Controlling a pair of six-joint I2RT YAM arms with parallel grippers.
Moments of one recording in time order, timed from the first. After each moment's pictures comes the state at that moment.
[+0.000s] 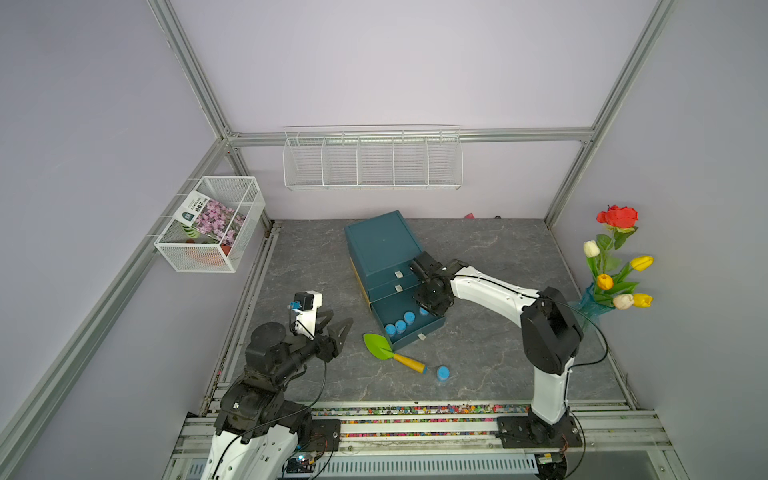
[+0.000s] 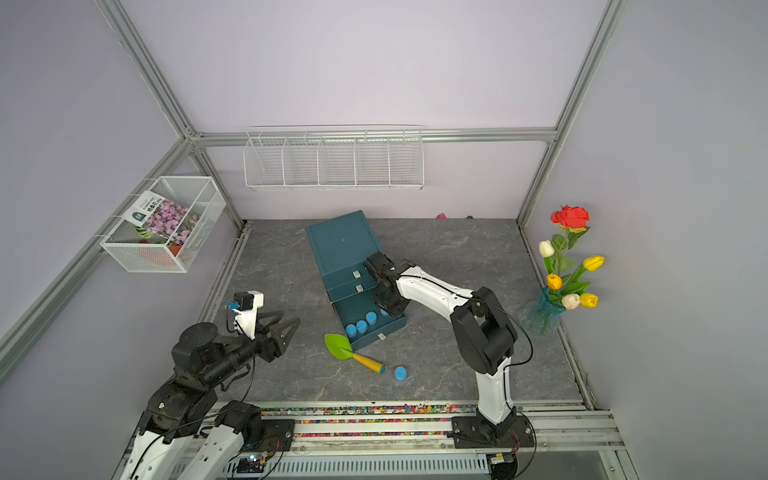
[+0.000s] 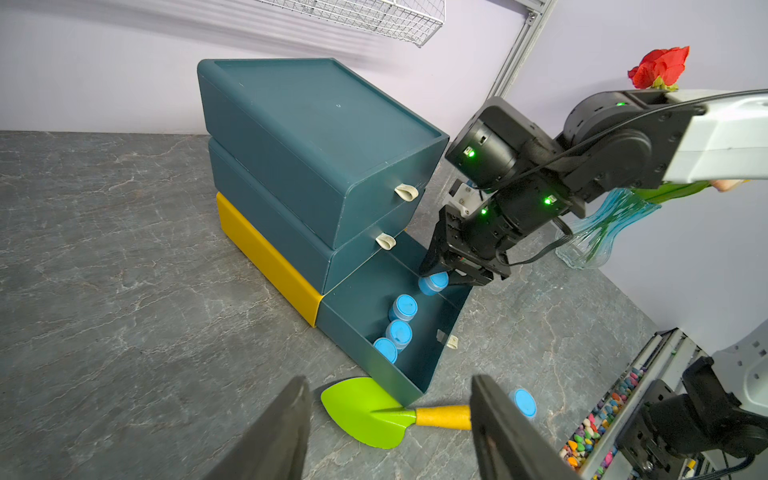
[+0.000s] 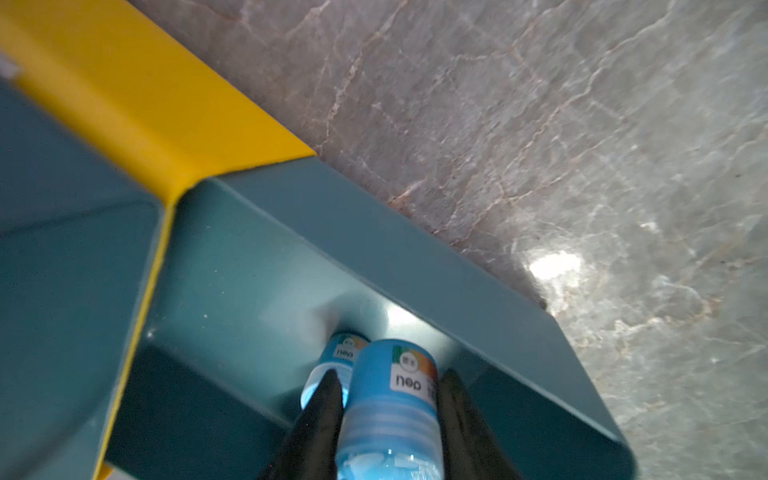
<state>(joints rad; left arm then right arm) -0.33 0.39 0.65 -0.56 0.37 -0.21 0.72 1.96 1.51 -0.87 0.03 1.26</state>
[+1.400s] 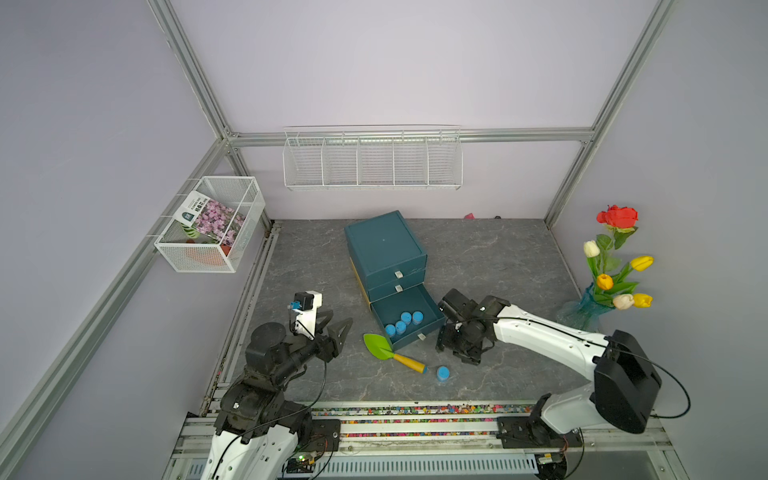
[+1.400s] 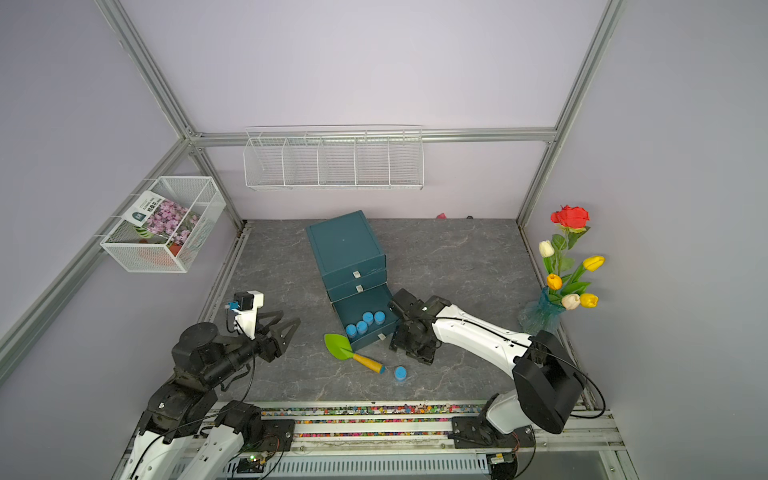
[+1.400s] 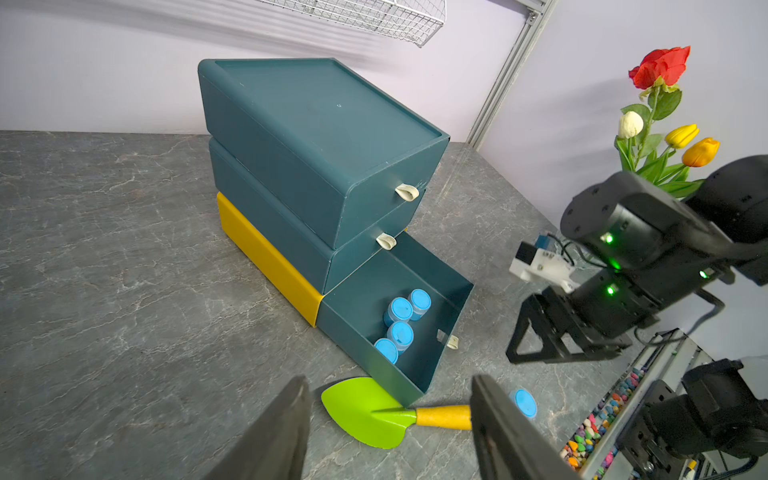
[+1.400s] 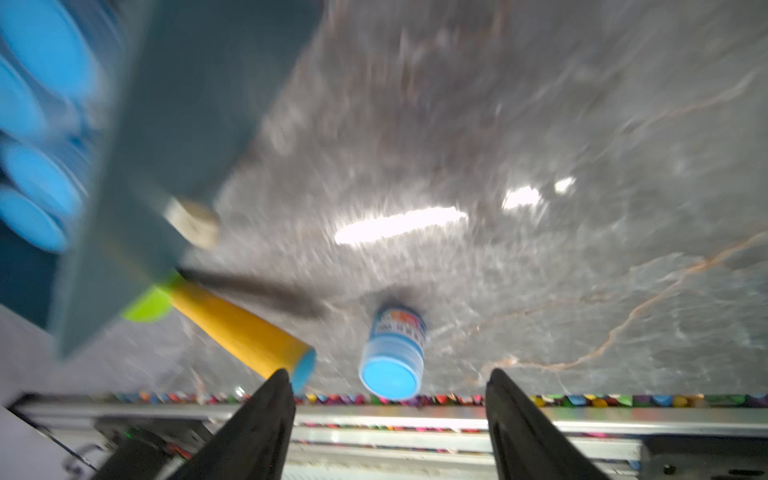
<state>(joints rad) -0.33 0.40 0.65 -0.56 0.36 -0.21 0.81 1.47 0.98 -0.93 -0.17 1.08</state>
